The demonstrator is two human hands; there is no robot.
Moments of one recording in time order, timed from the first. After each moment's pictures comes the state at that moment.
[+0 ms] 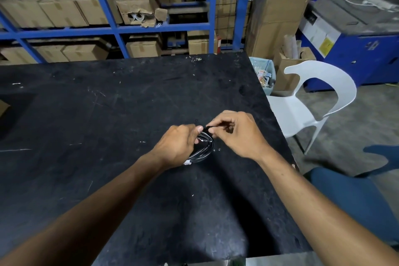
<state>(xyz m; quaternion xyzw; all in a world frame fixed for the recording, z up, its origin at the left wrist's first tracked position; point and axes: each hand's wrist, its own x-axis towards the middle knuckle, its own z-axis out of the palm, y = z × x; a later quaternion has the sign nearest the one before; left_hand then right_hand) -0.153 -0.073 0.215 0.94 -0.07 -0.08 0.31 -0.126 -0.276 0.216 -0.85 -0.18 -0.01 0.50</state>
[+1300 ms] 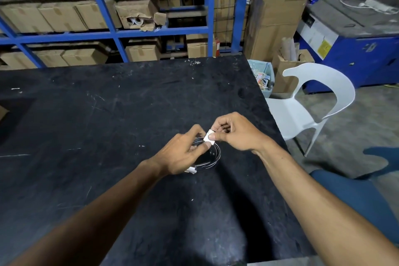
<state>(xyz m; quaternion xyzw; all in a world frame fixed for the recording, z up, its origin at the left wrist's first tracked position) -0.151 -0.075 0.205 0.92 -0.15 -0.12 0.36 -0.096 -0.282 0.215 -0.86 -0.17 0.15 0.47</state>
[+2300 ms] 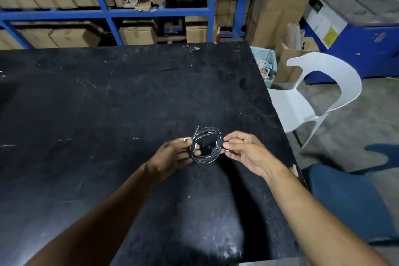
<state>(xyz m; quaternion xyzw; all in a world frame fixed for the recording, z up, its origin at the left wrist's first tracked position) -0.123 -0.051 0.101 0.56 0.18 -0.27 0.76 -0.100 -0.308 0.127 -0.60 0.09 0.28 0.75</state>
